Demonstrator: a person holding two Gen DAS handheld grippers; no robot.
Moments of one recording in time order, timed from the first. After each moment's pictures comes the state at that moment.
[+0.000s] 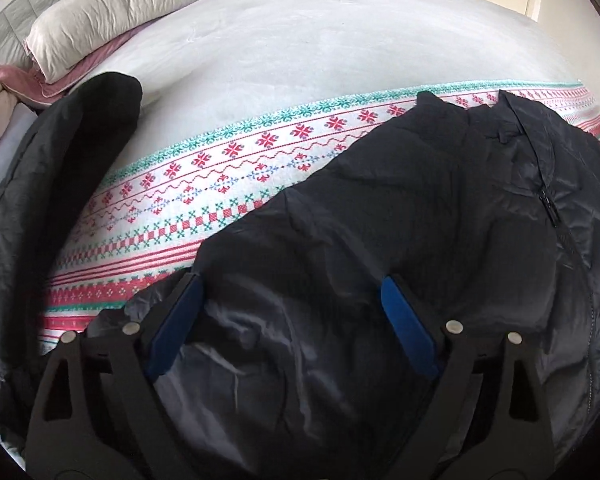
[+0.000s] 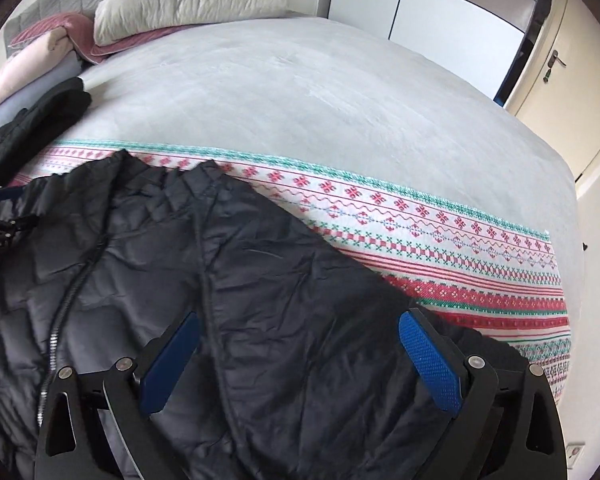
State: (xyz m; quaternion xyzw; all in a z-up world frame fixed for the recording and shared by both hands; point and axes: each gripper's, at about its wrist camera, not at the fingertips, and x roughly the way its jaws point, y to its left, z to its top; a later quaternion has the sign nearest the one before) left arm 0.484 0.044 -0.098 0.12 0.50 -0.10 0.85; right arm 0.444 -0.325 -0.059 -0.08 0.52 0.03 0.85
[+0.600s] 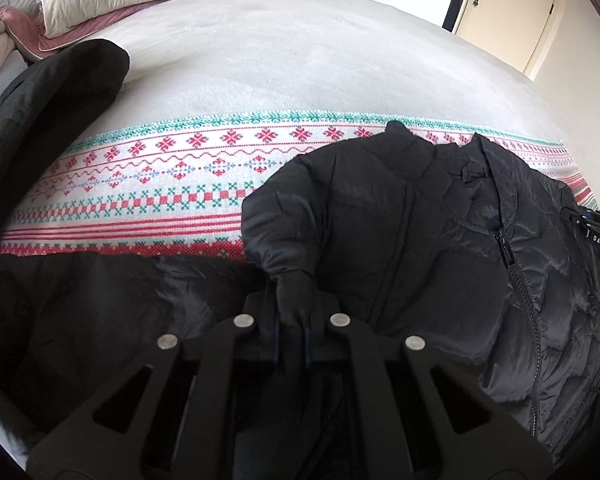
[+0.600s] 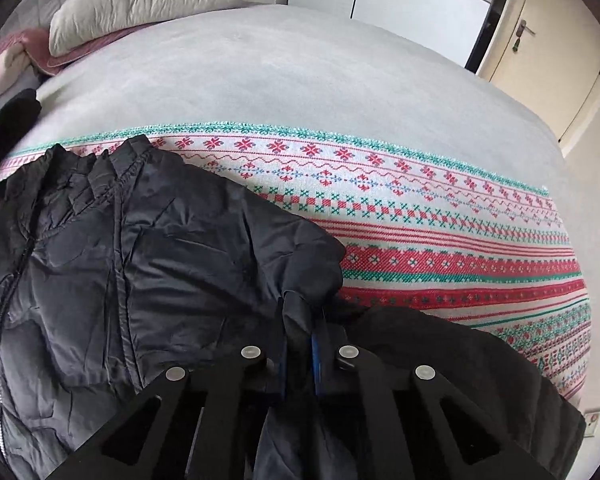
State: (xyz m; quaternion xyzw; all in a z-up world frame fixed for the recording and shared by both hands) left arm 0.472 0.033 -0.095 0.01 0.48 -0.11 0.87; right arm 0.433 -0.343 -0.104 -0.06 0.51 -0.03 0.86
